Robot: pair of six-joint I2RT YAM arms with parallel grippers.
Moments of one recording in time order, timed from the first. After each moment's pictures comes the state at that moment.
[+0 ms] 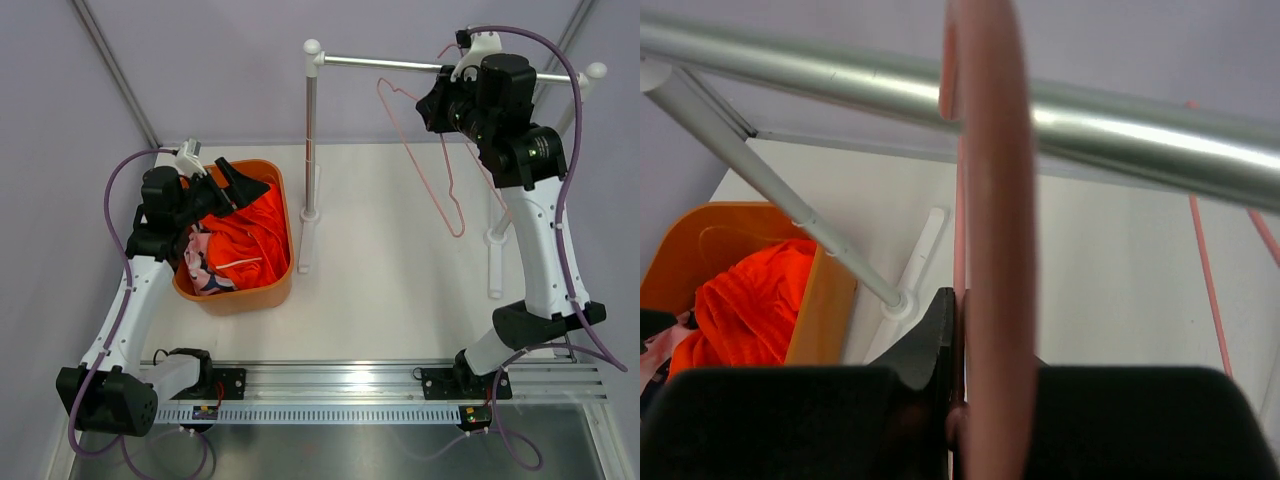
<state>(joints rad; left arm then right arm) -0.09 1.09 1.03 -0.21 0.56 -0.69 0.34 1.56 2.19 -0.87 0.00 0.18</state>
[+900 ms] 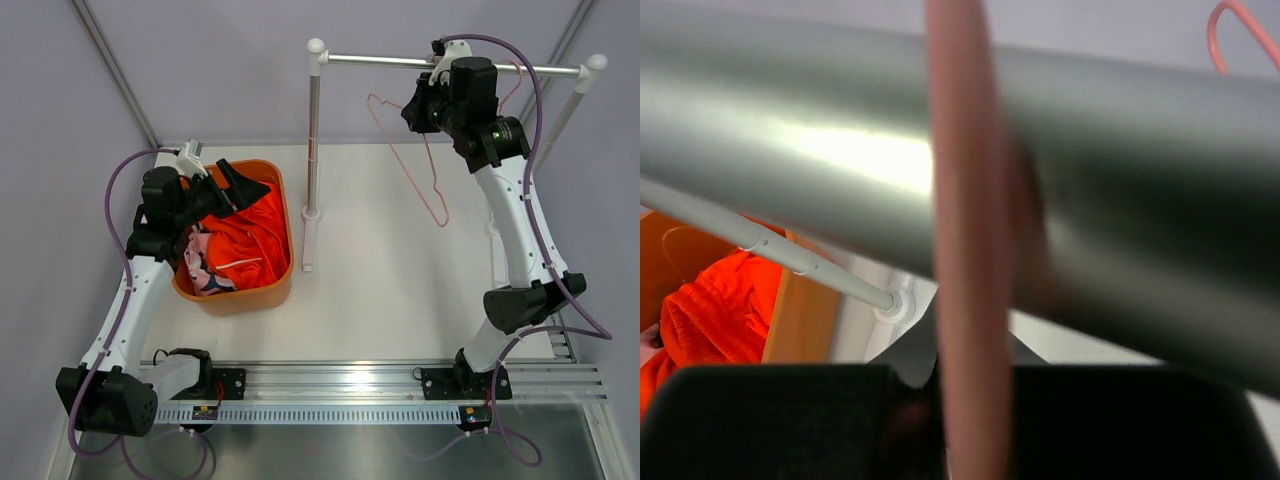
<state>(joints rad) -0.09 1.09 1.03 -0.22 0.57 -0.66 0.30 1.71 2.15 -0.76 -0.05 0.20</state>
